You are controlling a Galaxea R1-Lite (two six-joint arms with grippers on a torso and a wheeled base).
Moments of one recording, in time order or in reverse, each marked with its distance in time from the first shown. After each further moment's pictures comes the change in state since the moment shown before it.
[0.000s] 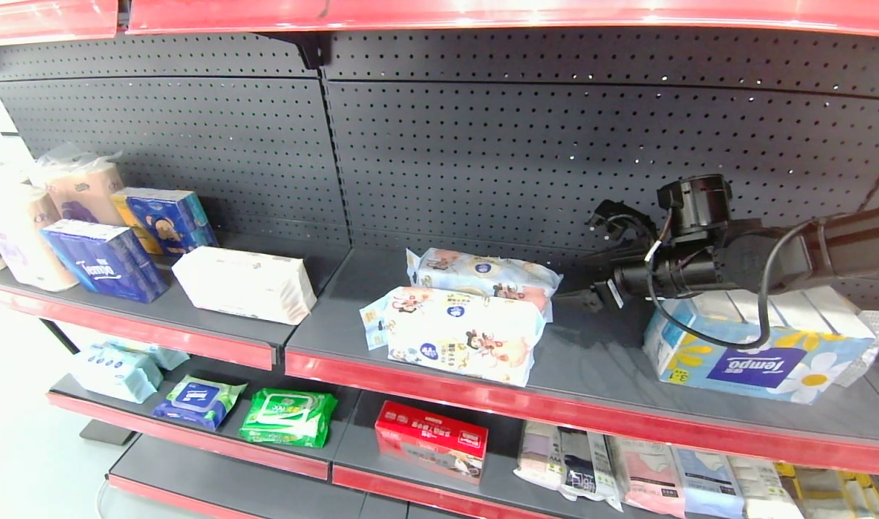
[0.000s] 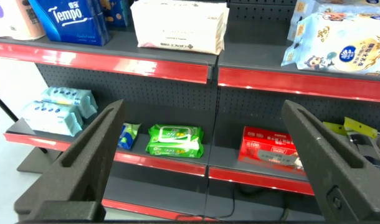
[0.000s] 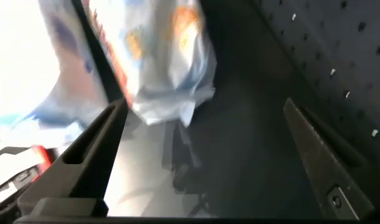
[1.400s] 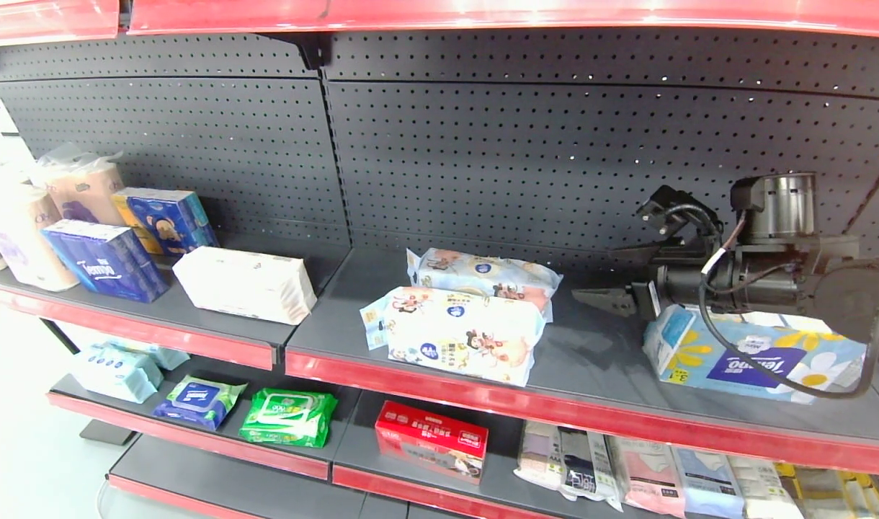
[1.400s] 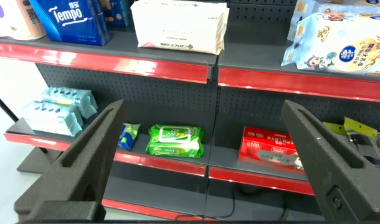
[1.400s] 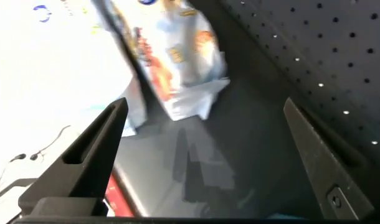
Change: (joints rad) left arm 0.000 0.000 0.000 0.000 0.000 0.000; right arm 0.009 -0.251 0.320 -0.236 -0.004 0.138
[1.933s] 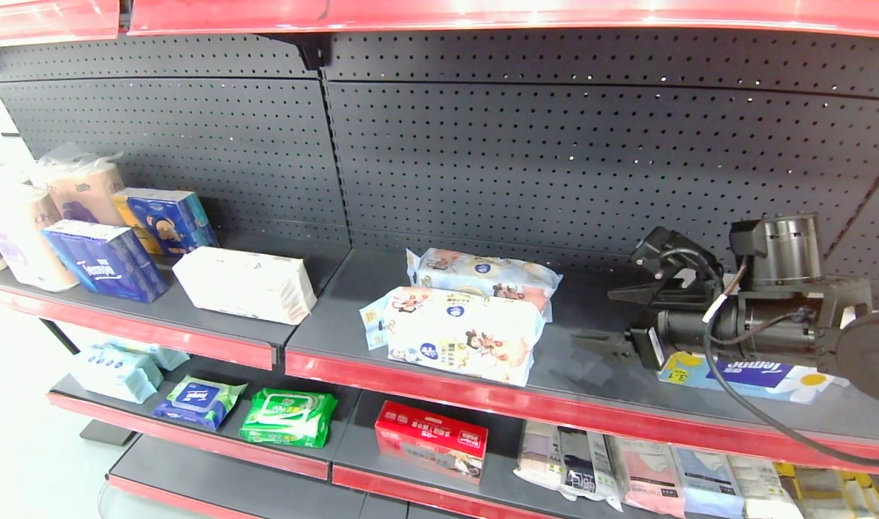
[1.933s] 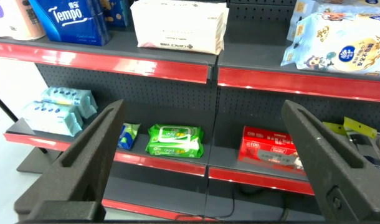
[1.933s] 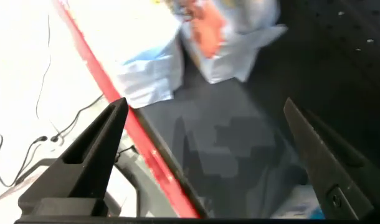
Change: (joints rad) left arm 0.000 0.000 0.000 0.000 0.000 0.000; right arm 0.087 -0.070 0.184 -0.043 -0.091 0.048
